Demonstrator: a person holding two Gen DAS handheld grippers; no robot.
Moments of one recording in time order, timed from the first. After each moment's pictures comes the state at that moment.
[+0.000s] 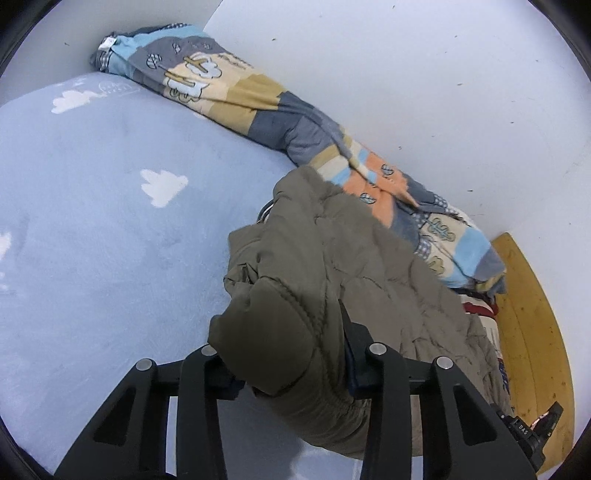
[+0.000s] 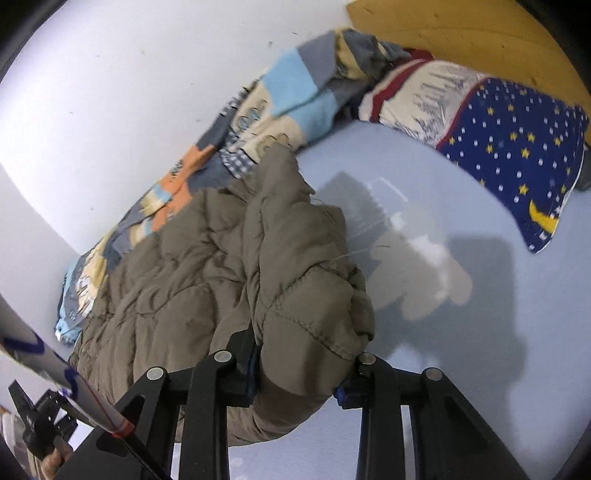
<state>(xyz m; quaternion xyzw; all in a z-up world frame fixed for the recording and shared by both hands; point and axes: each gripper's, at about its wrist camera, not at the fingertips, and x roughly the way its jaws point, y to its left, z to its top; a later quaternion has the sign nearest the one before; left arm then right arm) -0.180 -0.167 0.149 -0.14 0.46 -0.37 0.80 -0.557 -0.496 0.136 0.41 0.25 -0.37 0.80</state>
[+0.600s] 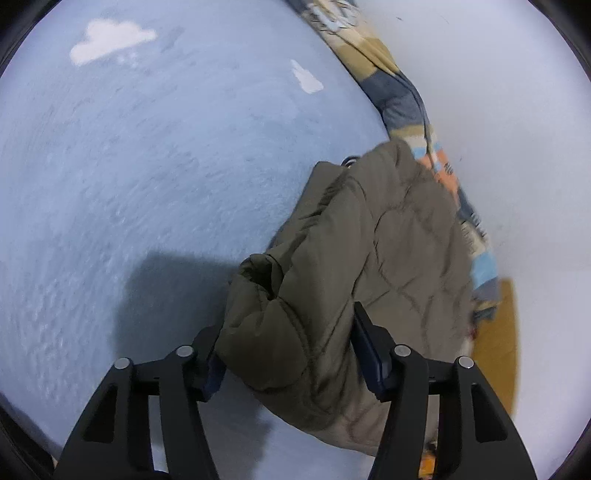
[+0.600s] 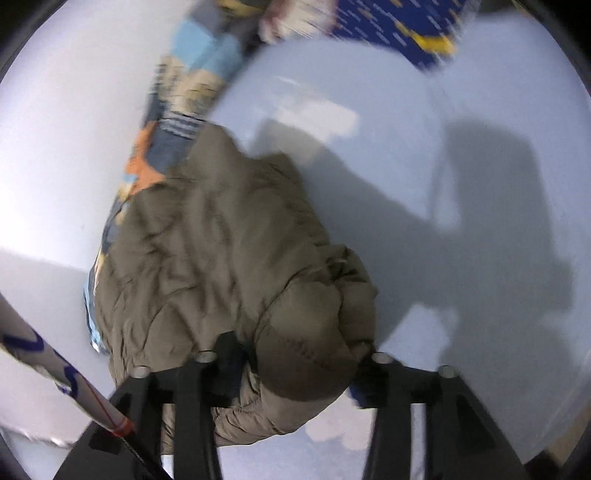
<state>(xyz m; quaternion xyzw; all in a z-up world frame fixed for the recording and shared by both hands) -0.224 -0.037 0.061 -0.28 0.60 -0.27 0.70 -0.668 -0.448 0.064 0.63 0.26 -0.34 0.64</state>
